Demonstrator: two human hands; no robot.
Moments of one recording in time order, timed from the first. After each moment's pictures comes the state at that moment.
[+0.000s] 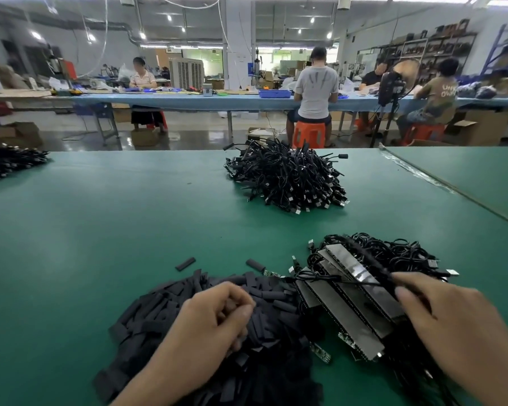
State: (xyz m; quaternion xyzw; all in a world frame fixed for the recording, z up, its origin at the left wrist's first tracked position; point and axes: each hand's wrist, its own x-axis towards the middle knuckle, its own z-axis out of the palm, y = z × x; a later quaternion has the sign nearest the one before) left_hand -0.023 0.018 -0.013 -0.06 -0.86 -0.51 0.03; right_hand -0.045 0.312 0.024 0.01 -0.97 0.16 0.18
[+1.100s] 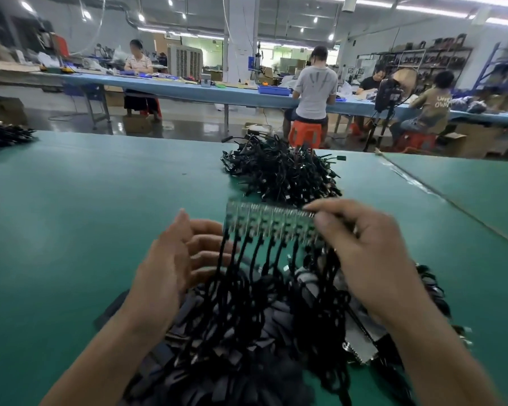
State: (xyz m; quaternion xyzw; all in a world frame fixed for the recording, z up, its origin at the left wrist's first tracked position) left_hand -0.062 -0.008 0.017 -0.03 -0.60 -0.79 0.08; right_hand -0.074 0.221 0.074 0.21 -0.81 0.52 0.19
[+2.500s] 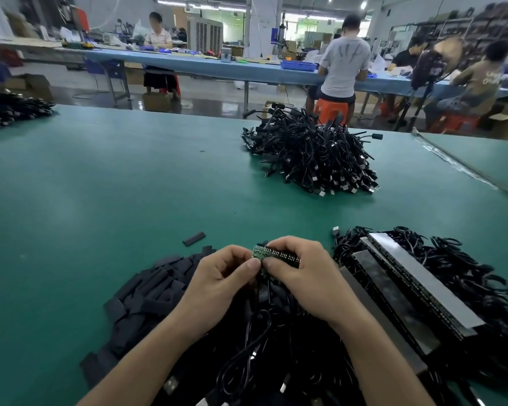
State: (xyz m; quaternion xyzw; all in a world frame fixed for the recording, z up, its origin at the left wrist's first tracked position) left_hand -0.091 0.002 -0.076 -0.06 -0.67 -0.73 0.10; right_hand -0.131 0.164 -0.031 0.19 -0.87 0.45 -0.03
